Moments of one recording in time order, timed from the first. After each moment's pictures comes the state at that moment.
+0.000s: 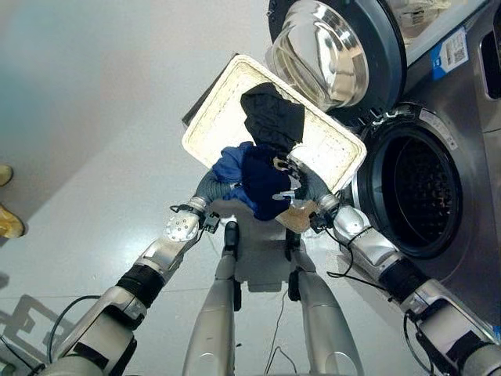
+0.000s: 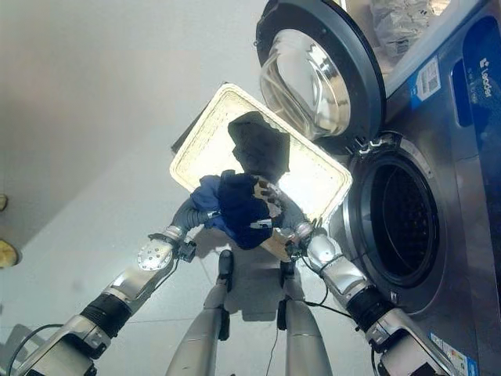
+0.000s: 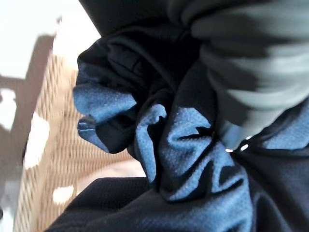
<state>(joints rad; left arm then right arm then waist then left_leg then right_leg) -0.56 0.53 -0.50 0.41 -0.42 -0.26 0.02 -0.62 -0.50 0.56 0.32 0.34 -0.12 0.03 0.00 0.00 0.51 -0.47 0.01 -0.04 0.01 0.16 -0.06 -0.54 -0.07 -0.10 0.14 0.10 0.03</state>
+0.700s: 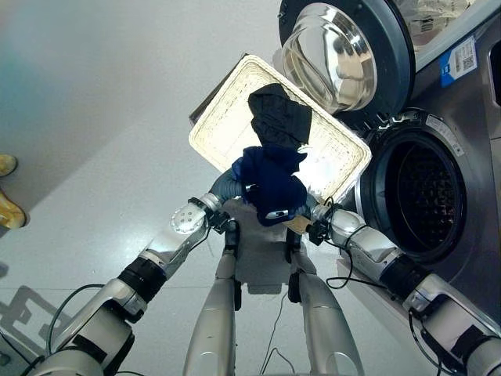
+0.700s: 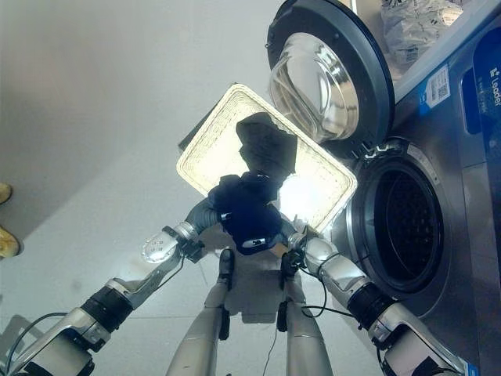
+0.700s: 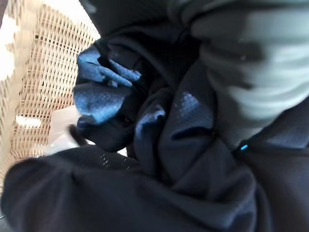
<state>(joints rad) -0.59 0.55 -0.60 0.30 -0.62 -0.20 -0.17 -0.60 -0.50 0.64 0.32 0.73 0.07 0.24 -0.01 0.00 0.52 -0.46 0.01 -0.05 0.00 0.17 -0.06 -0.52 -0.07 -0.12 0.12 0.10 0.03</state>
